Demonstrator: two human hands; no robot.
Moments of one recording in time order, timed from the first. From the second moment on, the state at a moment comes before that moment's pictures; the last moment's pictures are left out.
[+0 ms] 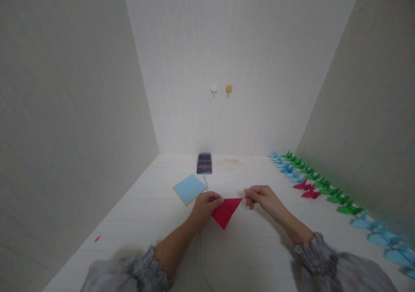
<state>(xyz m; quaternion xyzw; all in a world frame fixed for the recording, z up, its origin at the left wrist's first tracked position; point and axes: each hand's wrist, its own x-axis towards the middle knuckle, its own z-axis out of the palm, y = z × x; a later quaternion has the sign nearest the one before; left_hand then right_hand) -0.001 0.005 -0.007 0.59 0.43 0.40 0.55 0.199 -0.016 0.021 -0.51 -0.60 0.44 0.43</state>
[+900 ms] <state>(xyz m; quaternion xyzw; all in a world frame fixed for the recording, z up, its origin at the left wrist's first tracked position) -0.002 0.000 0.000 0.55 0.40 0.37 0.64 0.181 -0.026 0.023 -0.43 -0.60 0.53 0.41</state>
